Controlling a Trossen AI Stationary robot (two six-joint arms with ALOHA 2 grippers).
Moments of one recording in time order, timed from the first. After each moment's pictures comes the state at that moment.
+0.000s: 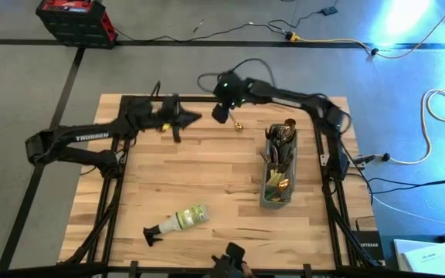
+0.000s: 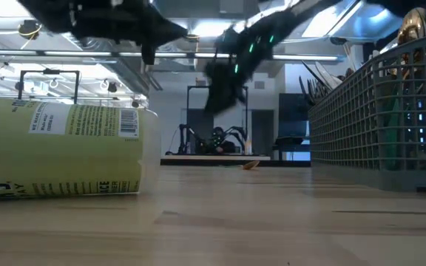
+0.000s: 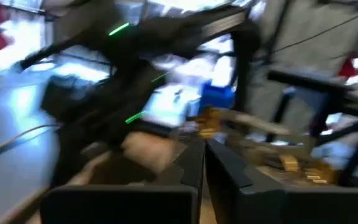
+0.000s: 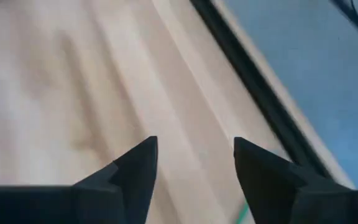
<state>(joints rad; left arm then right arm) 0.44 1.11 0.61 0.55 0.28 -0.20 -0.50 2.05 1.72 -0.53 -0.11 -0.01</state>
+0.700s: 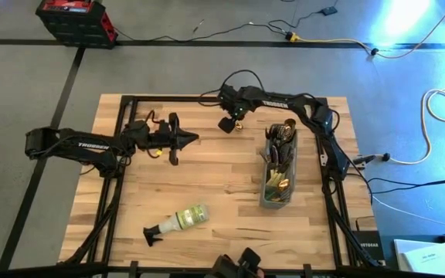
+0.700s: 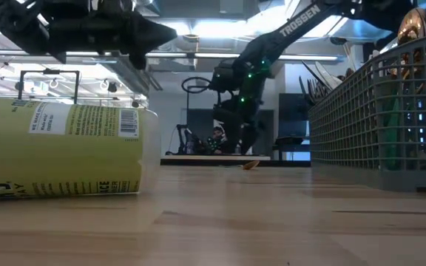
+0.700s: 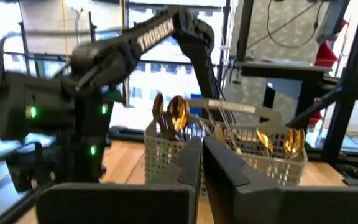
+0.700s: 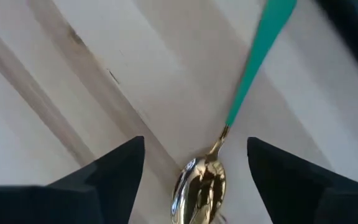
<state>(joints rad) 0.23 1.10 0.37 0.86 0.10 -0.06 -0.51 2.18 1.72 -0.82 -0.01 0.15</state>
